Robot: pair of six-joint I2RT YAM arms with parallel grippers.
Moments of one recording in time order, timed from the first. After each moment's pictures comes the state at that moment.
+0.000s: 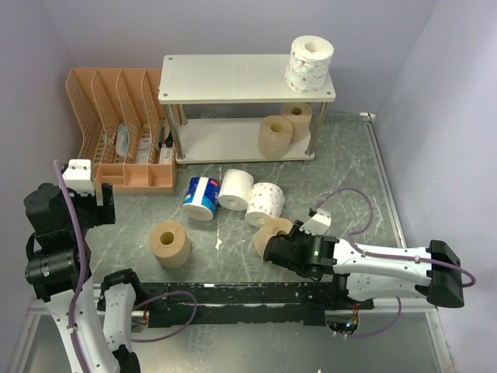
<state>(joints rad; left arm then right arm) 0.32 0.57 1.15 -1.01 0.05 0.26 1.30 1.03 0.66 -0.97 0.86 1.63</state>
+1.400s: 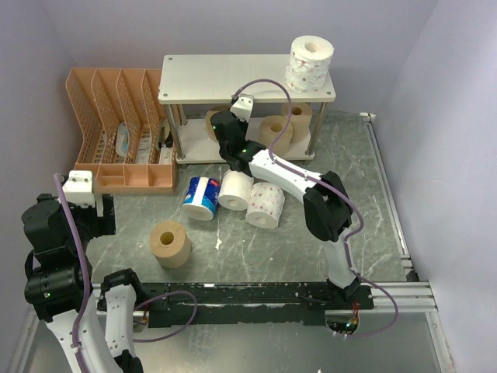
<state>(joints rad) 0.33 0.50 1.19 -1.11 0.06 0.29 0.78 2.04 1.73 -0.02 0.83 0.42</state>
